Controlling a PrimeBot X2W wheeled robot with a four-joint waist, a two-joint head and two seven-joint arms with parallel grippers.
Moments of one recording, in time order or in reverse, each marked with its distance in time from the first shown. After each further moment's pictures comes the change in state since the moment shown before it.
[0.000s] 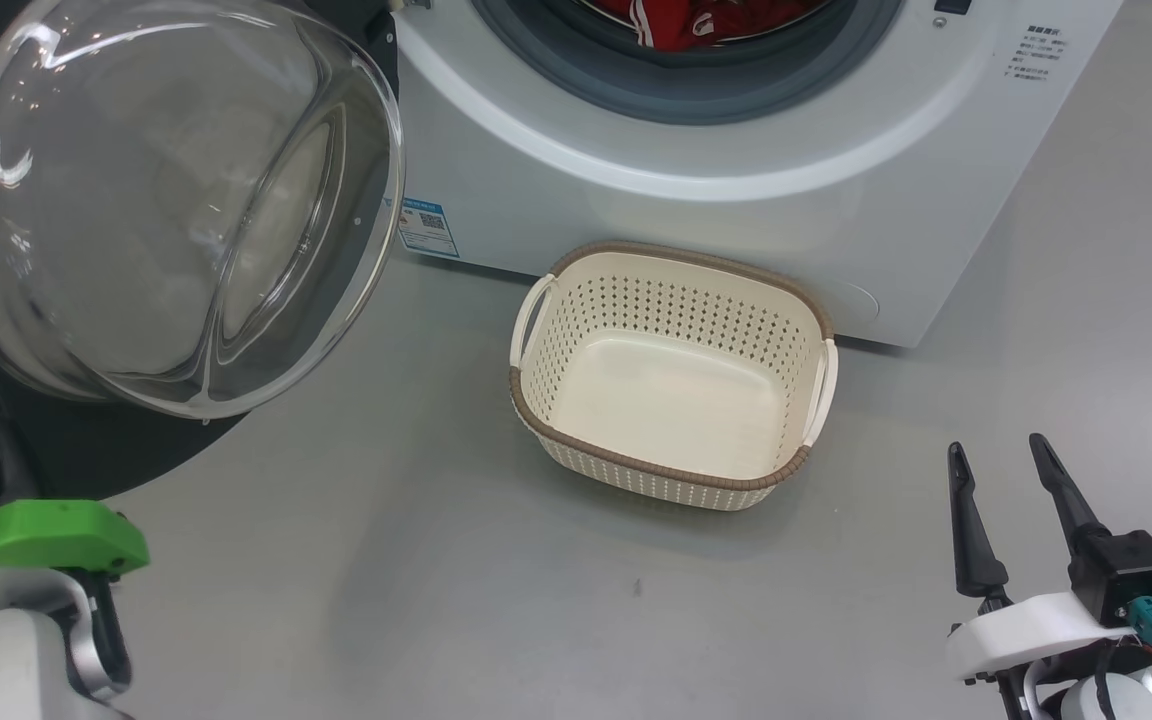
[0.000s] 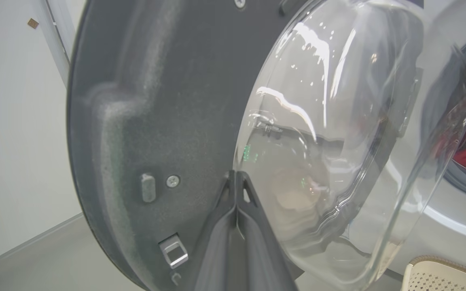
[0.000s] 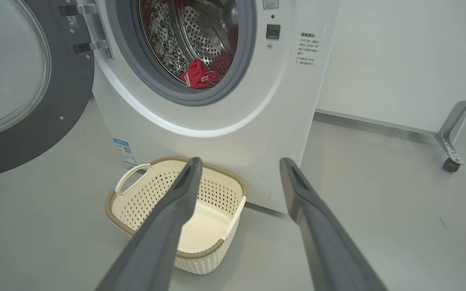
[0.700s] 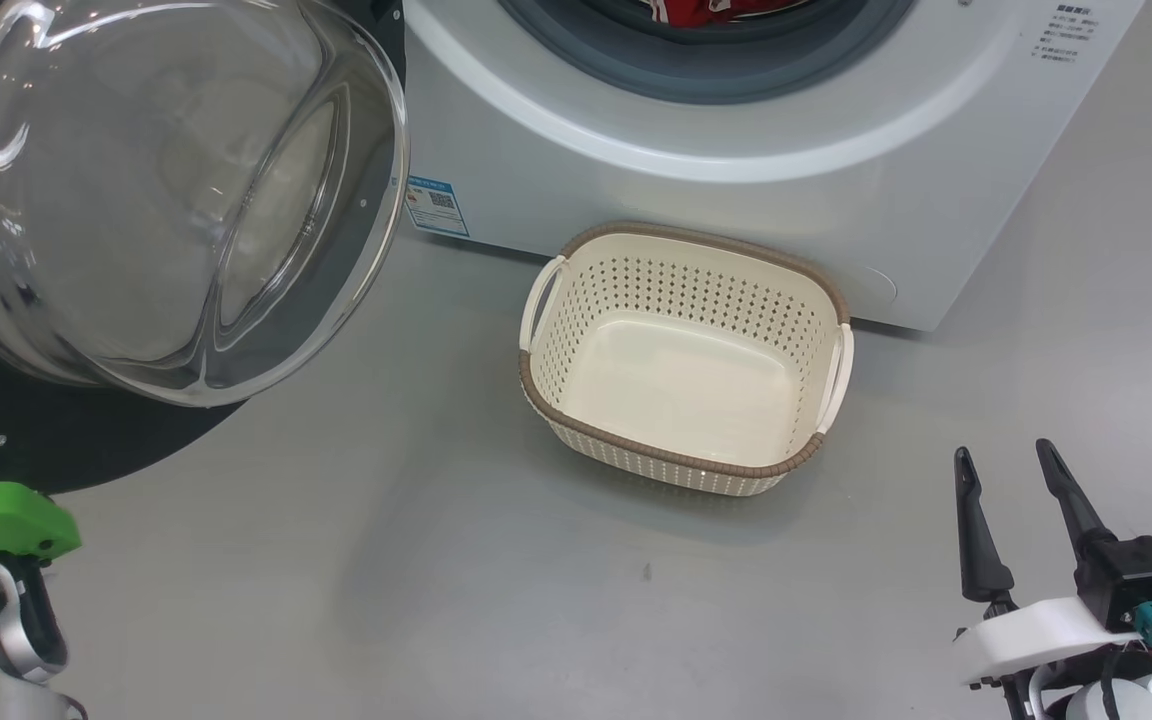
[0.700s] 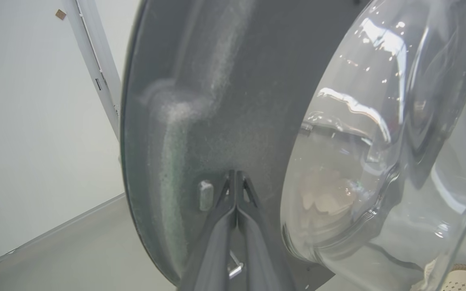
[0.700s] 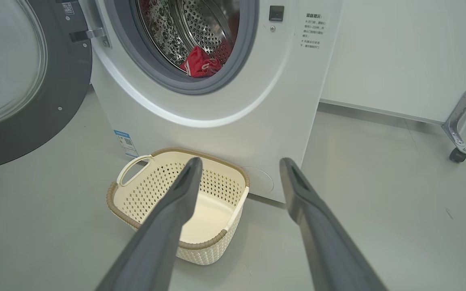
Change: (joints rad) left arm -0.032 0.046 0.038 0.042 -0.029 -0.004 0.030; right arm 0.014 -0.005 -0.001 -0.007 0.009 -0.008 0.000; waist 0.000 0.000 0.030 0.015
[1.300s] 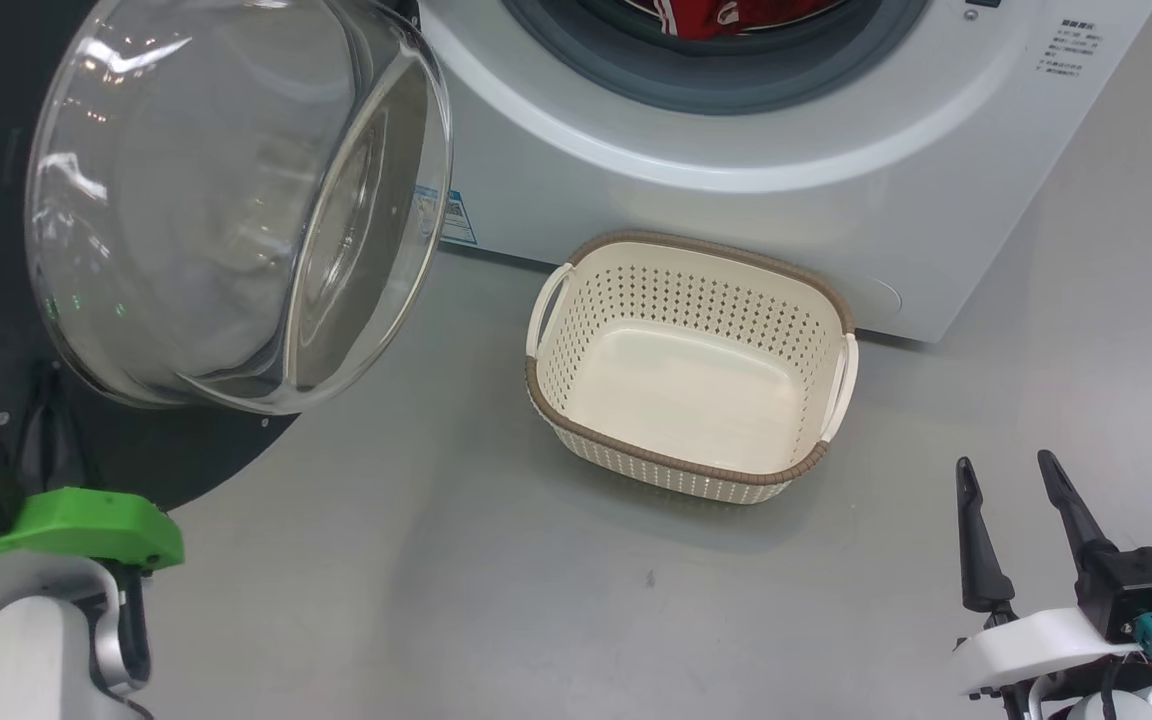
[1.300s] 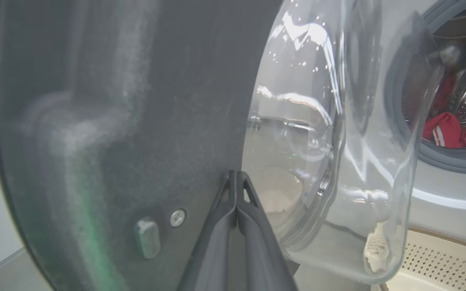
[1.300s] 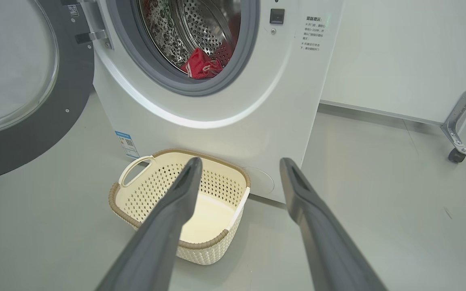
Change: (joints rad) left arm 0.073 -0.022 -0.181 -0.123 0.004 0.000 0.020; right arm 0.019 0.006 -0.002 -0.008 0.002 -0.010 0.000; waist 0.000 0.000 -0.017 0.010
